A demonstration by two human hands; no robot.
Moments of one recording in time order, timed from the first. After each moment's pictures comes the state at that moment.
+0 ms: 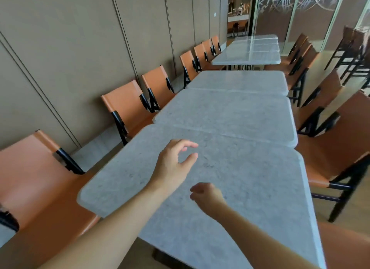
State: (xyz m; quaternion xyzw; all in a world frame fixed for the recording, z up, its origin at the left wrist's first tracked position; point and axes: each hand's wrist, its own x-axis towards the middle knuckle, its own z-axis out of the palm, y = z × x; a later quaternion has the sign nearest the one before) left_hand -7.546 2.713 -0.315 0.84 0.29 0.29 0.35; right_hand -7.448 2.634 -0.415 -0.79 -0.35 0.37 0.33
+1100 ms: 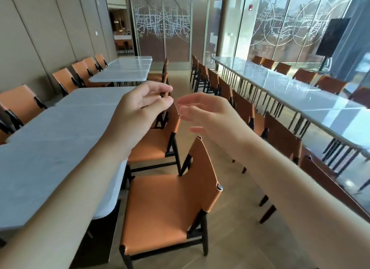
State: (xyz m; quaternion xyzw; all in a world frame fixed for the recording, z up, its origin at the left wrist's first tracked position) left_hand -7.499 2.086 -0.054 0.79 0.02 0.28 0.54; right_hand -7.432 1.921 -0.052 -0.76 -0.32 0.07 0.57
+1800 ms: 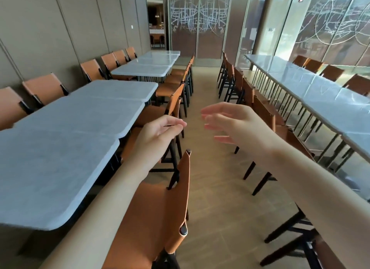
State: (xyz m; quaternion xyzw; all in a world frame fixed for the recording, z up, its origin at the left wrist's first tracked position) left_hand -7.241 1.960 -0.135 0.78 0.14 0.25 0.55; right_hand -7.146 1.784 -0.082 -0.76 -0.36 0.15 0.53
